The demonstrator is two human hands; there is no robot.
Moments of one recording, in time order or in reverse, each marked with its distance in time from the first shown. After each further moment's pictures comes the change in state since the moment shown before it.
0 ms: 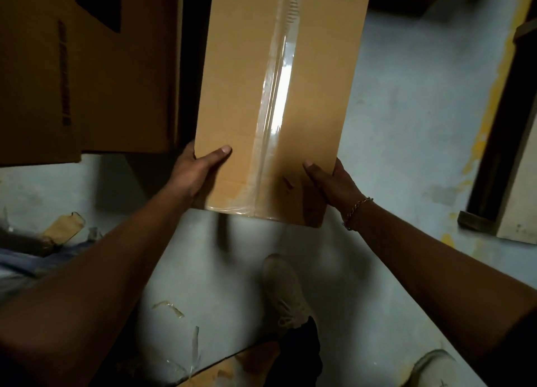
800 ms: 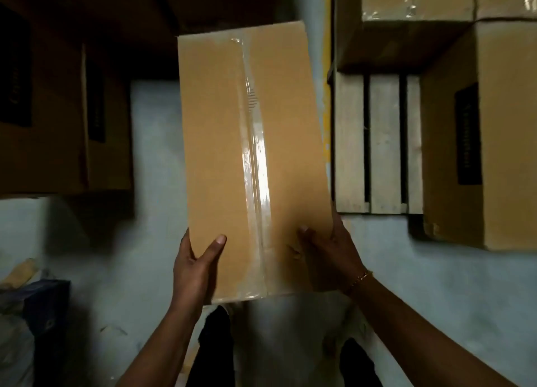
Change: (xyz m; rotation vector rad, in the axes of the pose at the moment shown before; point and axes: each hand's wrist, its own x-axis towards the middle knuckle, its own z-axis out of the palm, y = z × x) left_hand -0.332 0.023 0.228 -0.093 0.082 0.108; right_hand -0.264 0.059 -0.274 0.172 0.177 -0.125
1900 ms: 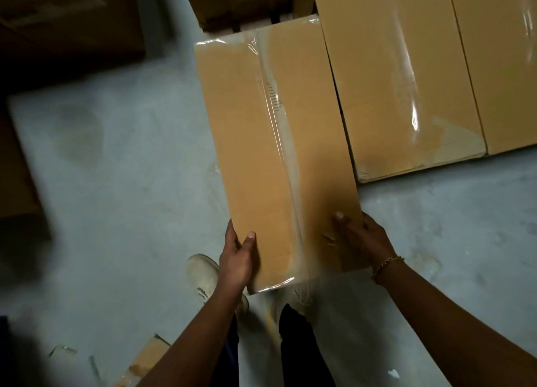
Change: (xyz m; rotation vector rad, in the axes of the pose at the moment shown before) left_hand -0.133 -0.093 0.315 0.271 -0.329 -0.029; right_hand -0.040 0.187 -0.330 0.065 0.276 0.377
